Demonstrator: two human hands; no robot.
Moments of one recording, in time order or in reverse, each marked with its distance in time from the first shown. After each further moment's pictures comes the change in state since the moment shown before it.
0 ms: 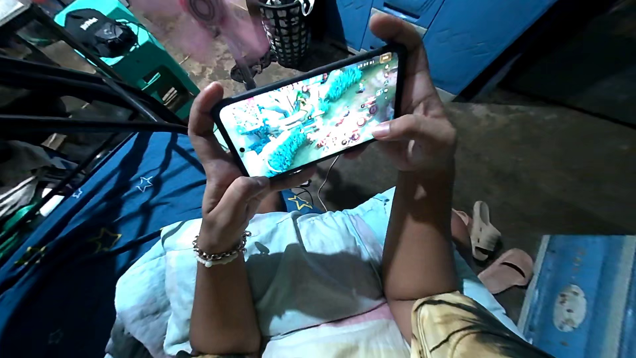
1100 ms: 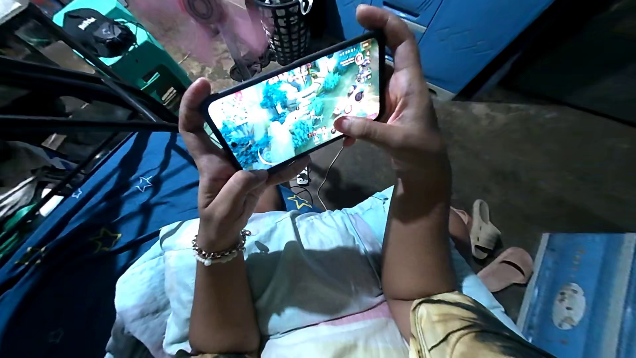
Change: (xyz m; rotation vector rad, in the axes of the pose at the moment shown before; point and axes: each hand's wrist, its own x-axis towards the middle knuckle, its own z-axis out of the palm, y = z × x) left_hand 0.001 -0.002 0.001 -0.031 0.045 0.007; right_hand 0.009 -0.002 0.014 -0.331 0.126 0.023
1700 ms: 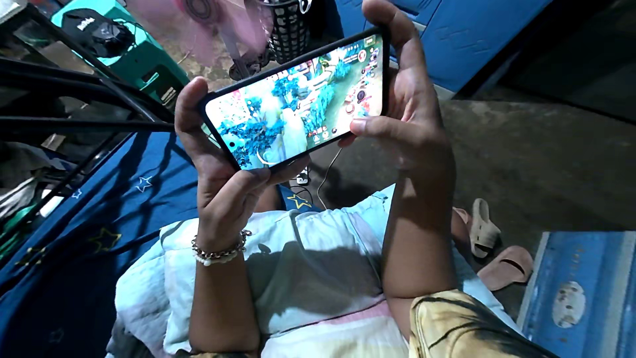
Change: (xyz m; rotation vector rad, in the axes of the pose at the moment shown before) left_hand 0.002 0.000 0.002 0.002 -0.004 0.016; right_hand -0.004 -0.003 -0.006 0.129 -0.055 0.017
